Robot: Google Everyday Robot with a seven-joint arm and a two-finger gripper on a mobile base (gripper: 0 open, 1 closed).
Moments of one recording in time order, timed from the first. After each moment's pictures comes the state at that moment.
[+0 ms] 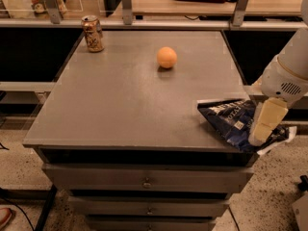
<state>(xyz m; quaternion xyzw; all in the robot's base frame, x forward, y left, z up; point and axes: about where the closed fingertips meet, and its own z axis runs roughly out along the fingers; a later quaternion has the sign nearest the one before) 0.480 -0.250 0.847 -0.56 0.82 0.07 0.09</state>
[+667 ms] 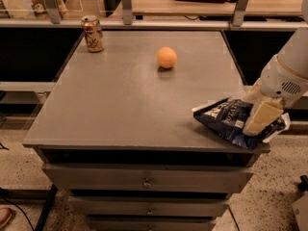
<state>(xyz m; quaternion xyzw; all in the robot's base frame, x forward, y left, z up) 0.478 -0.243 0.845 -0.58 0.80 0.09 0.09</state>
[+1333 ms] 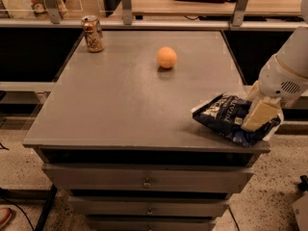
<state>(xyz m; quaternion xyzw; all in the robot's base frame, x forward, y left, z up) 0.478 -0.238 0.845 -0.59 0.80 0.10 0.09</state>
